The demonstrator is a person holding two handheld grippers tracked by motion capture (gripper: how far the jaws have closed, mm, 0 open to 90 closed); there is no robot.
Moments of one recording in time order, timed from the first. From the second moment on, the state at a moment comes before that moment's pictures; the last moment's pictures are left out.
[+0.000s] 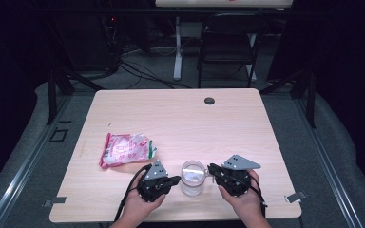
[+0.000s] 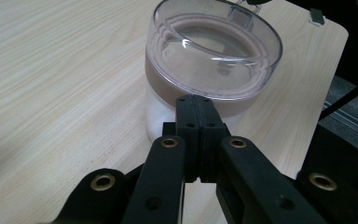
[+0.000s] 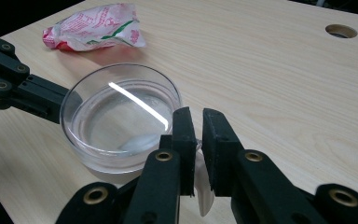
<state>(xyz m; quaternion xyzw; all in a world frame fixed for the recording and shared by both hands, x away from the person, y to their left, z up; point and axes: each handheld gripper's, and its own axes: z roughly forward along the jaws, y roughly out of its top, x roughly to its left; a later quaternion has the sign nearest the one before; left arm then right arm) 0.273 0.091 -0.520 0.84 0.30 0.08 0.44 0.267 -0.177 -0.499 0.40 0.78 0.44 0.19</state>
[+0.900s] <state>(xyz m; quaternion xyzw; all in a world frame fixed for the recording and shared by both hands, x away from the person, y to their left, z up) 0.274 0.092 -0.506 0.83 0.30 0.09 0.46 0.266 -0.181 -0.501 0.41 0.77 0.45 0.19</state>
